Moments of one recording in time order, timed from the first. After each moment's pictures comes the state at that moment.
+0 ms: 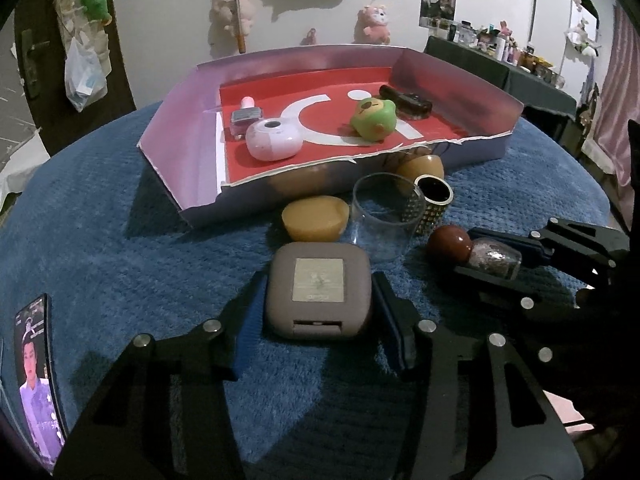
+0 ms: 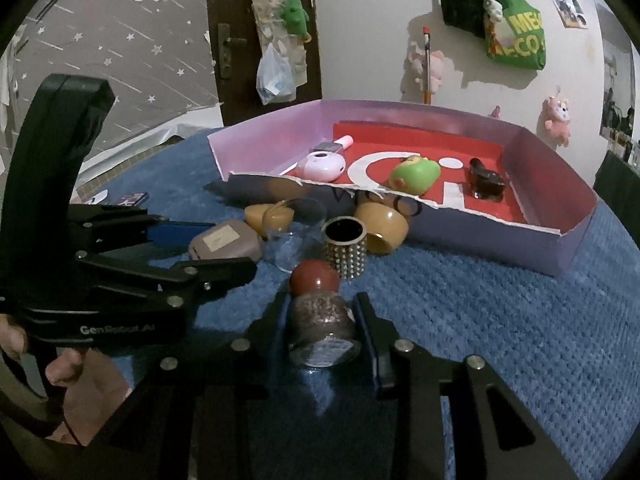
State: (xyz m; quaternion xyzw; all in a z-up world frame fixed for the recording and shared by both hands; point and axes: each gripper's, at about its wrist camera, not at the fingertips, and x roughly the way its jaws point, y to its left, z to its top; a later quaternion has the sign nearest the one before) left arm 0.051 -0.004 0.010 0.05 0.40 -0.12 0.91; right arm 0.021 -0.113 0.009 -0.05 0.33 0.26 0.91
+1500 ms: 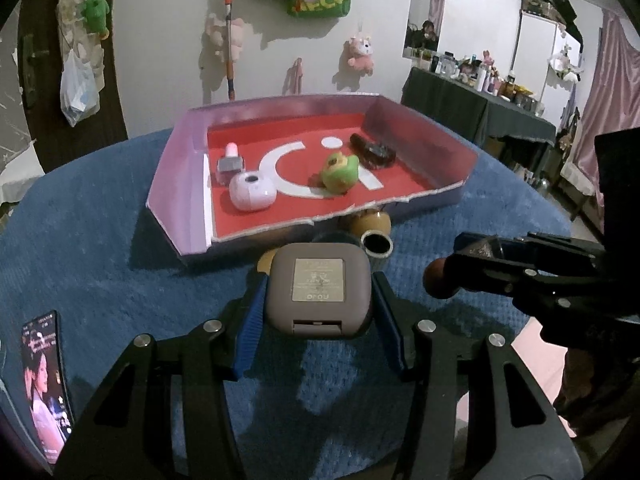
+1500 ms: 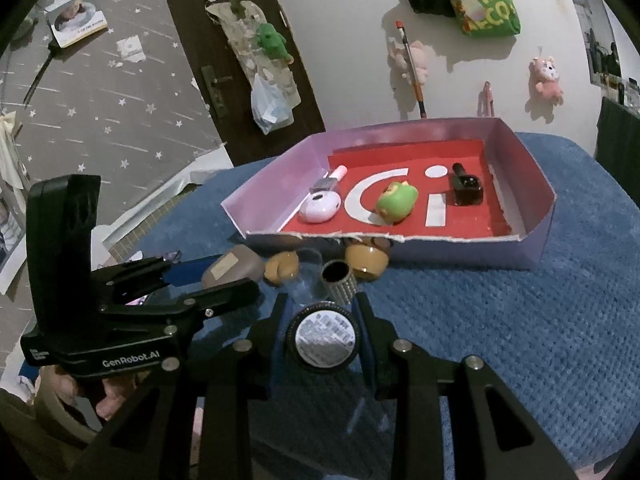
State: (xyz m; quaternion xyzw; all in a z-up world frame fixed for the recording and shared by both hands) left arm 0.036 -0.008 0.056 0.01 0.36 -0.15 0.92; right arm 0.022 -0.150 0.056 0.06 0.33 0.28 0.90
